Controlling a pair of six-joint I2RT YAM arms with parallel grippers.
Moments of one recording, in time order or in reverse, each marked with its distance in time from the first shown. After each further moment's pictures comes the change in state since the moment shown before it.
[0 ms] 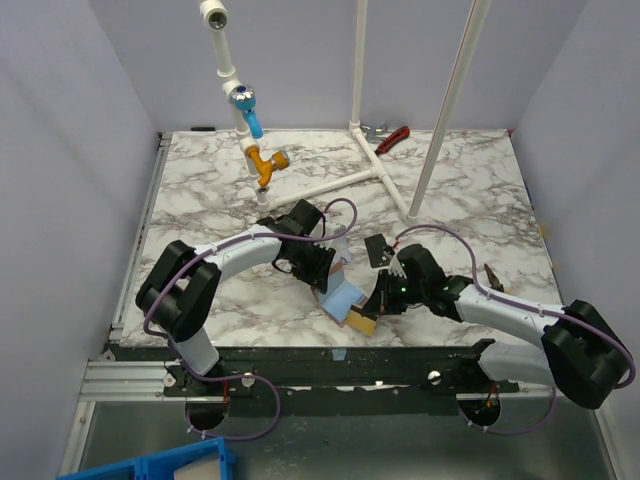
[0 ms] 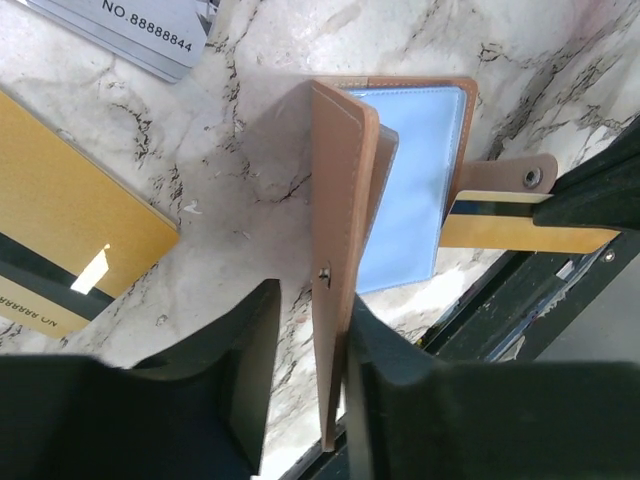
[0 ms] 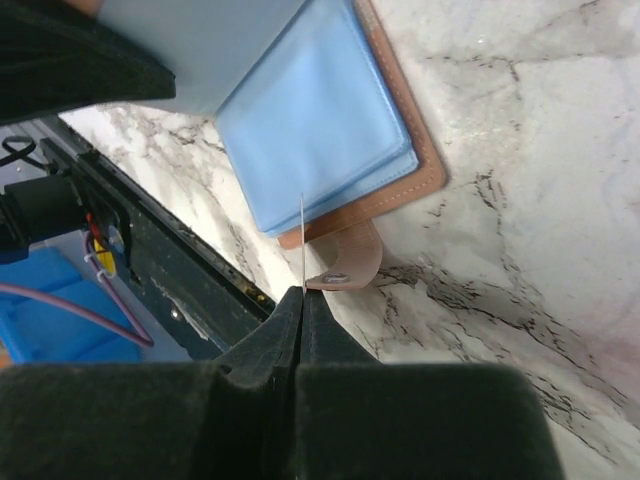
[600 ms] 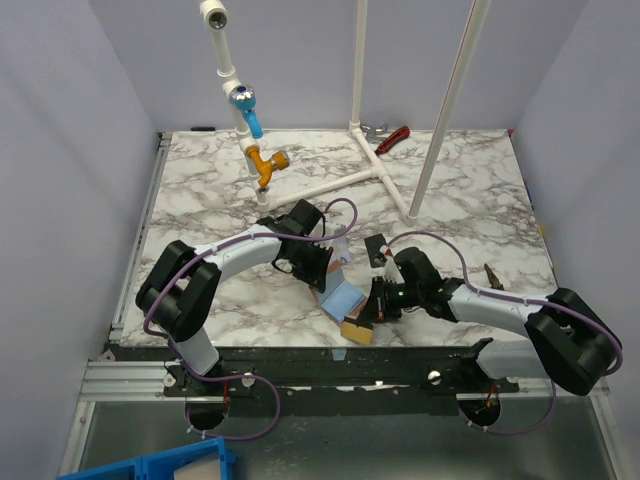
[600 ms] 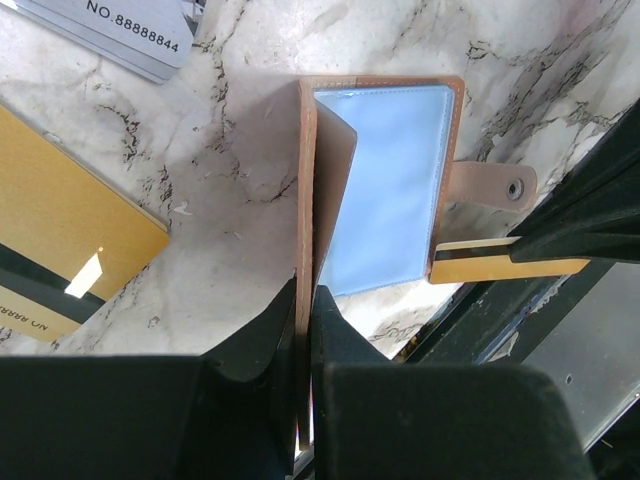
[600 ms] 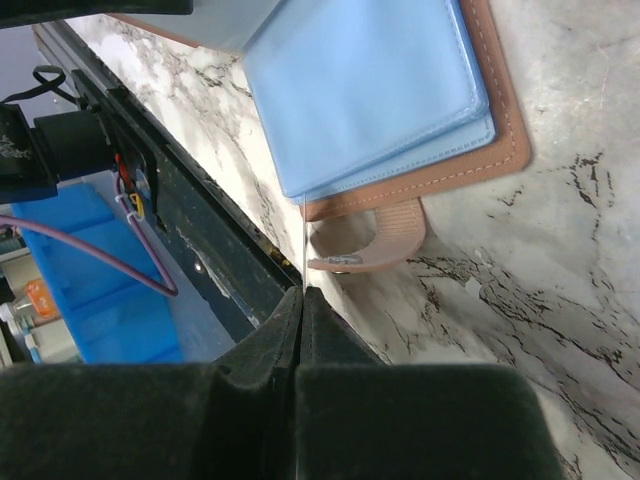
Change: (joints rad) left arm 0.000 0.000 0.000 0.002 0.020 -0.007; right arm 0.000 0.084 -0.042 0.130 -0.189 0.010
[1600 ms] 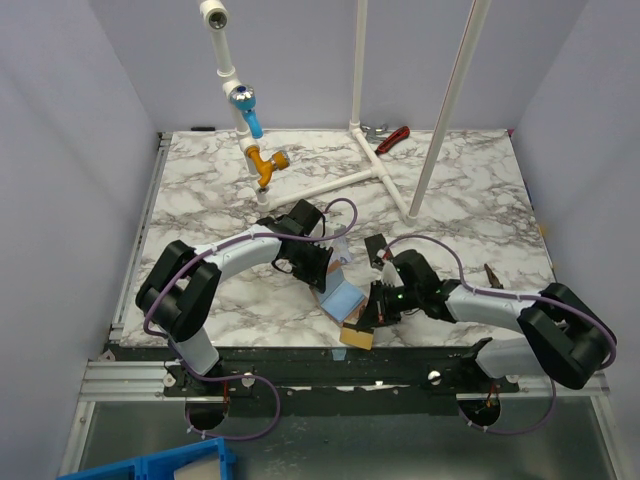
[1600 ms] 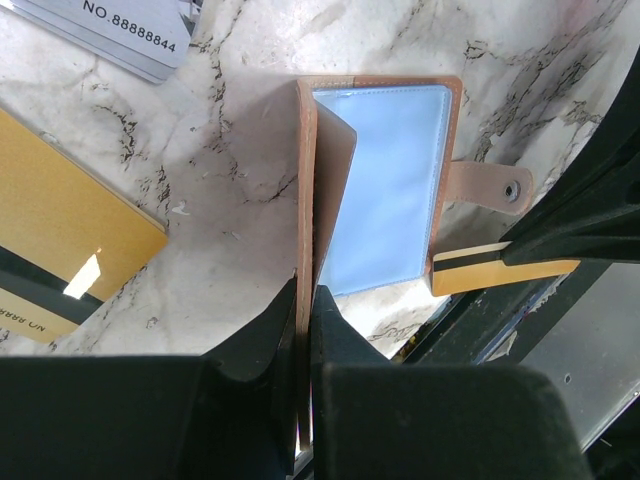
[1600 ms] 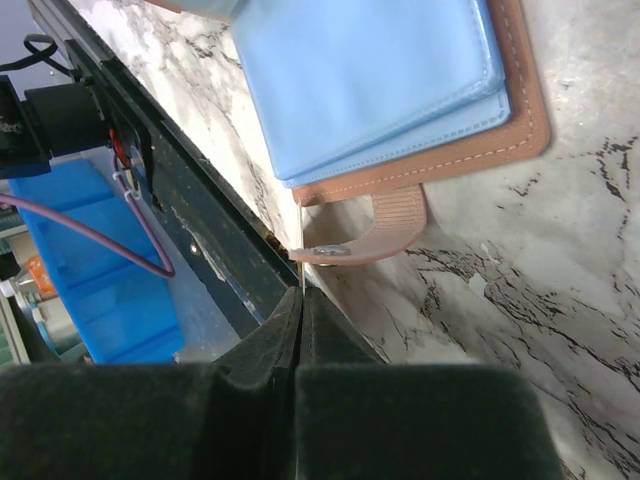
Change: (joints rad) left arm 0.000 0.000 -0.001 0.002 0.005 0.001; right arm 0.000 0.051 -0.019 0.038 -0.053 -0.012
